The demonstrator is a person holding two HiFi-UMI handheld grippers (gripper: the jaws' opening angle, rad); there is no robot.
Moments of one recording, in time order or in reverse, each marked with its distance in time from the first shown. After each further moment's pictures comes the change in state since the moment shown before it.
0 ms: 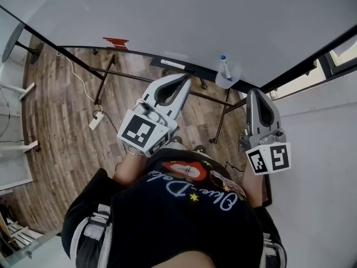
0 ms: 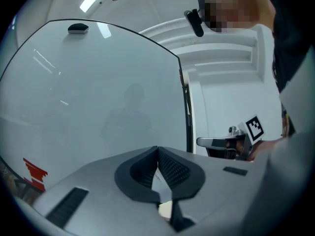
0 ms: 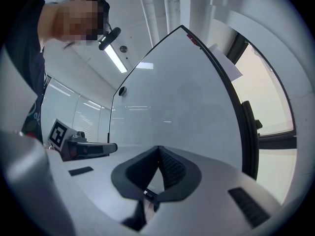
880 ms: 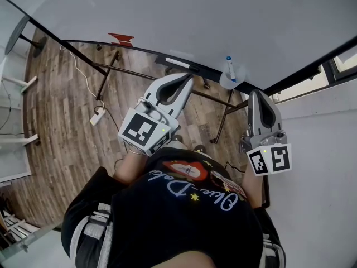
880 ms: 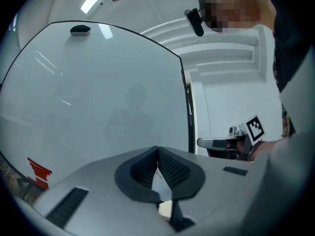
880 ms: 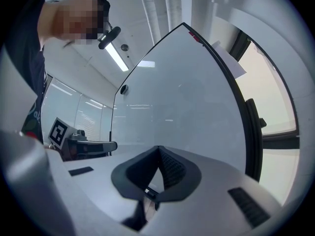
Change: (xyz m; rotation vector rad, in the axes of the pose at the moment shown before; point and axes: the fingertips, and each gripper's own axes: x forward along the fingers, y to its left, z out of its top) left arm -0.007 0.005 0.000 -0.007 0.003 0.025; right arm 0.004 0.005 -0.002 -0.007 0.021 0.019
